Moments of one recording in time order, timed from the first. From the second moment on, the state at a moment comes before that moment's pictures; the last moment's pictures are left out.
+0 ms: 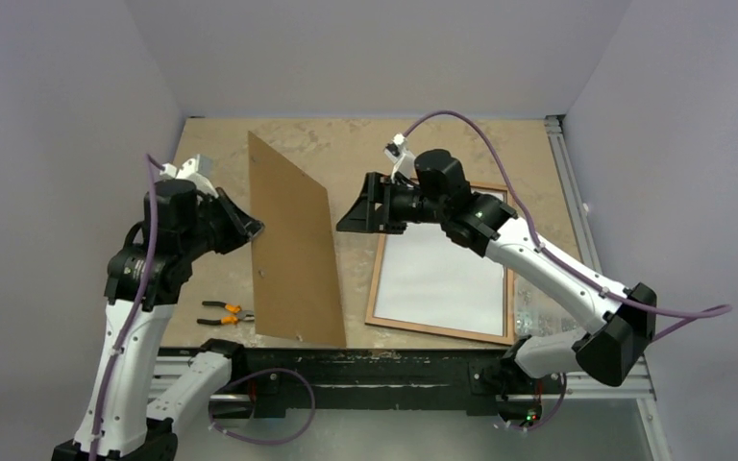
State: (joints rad) left arm -0.18 0.85 1.22 -1.00 0.14 -0.66; right arm 0.79 1.37 1.32 -0.37 -0.40 0.79
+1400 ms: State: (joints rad) left arm -0.17 0.66 1.10 -0.40 0.54 -0.98; right arm 0.26 1.13 0.67 1.08 -1.04 1.62
